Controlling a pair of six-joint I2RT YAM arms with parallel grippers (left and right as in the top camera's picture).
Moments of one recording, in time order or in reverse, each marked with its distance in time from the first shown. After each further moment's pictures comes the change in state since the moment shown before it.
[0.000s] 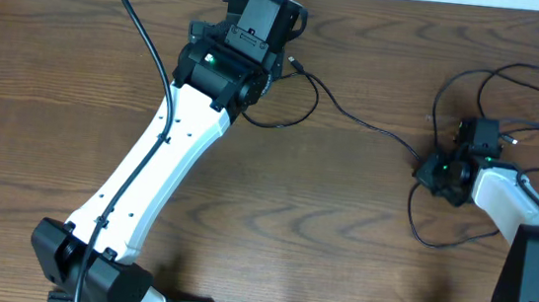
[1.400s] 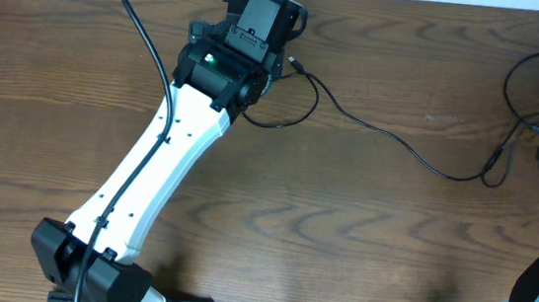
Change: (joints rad) left arm 0.000 0.000 0.000 0.000 0.000 0.000; right arm -0.370 0.065 0.252 0.697 0.683 -0.291
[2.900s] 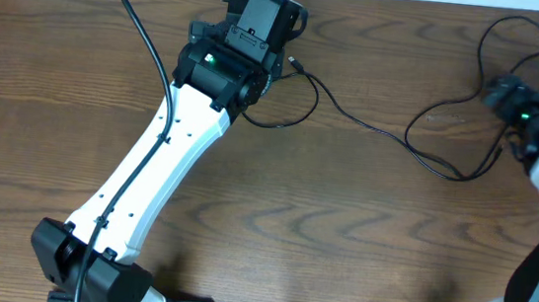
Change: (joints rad) left arm 0.000 0.000 0.000 0.000 0.000 0.000; right arm 0.118 0.002 0.000 -0.316 -0.752 0.022
